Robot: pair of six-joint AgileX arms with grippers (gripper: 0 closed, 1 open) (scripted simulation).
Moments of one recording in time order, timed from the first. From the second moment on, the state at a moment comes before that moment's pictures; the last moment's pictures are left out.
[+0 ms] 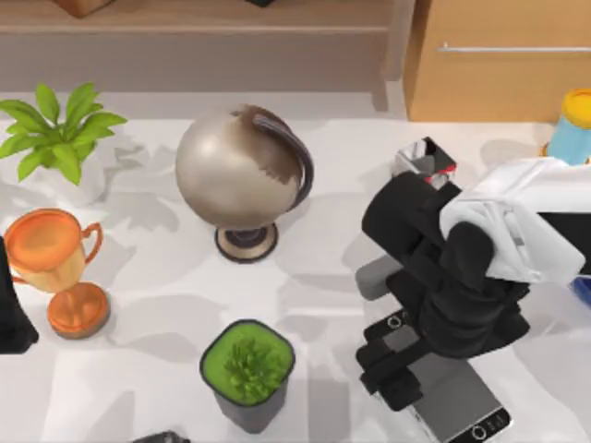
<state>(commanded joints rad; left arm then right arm) 0.00 0.00 0.00 0.00 0.00 0.00 0.73 1.80 1.05 -0.79 0.01 0.21</state>
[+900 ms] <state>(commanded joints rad) 0.00 0.00 0.00 0.00 0.00 0.00 0.36 1.56 1.26 -0.54 -0.02 0.09</state>
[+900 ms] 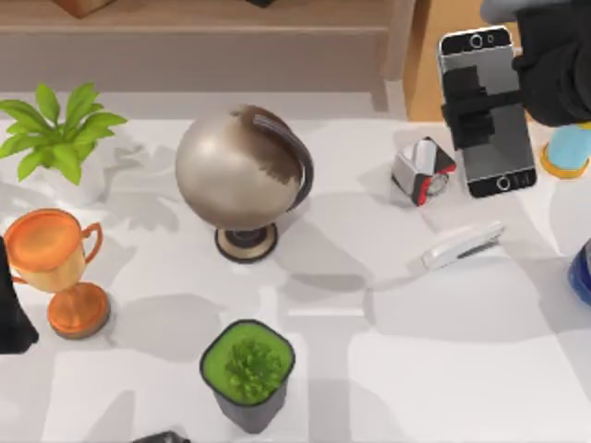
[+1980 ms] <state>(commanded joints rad) 0.00 0.00 0.00 0.00 0.00 0.00 -0.43 1.30 0.84 0.05 -0.11 -0.07</state>
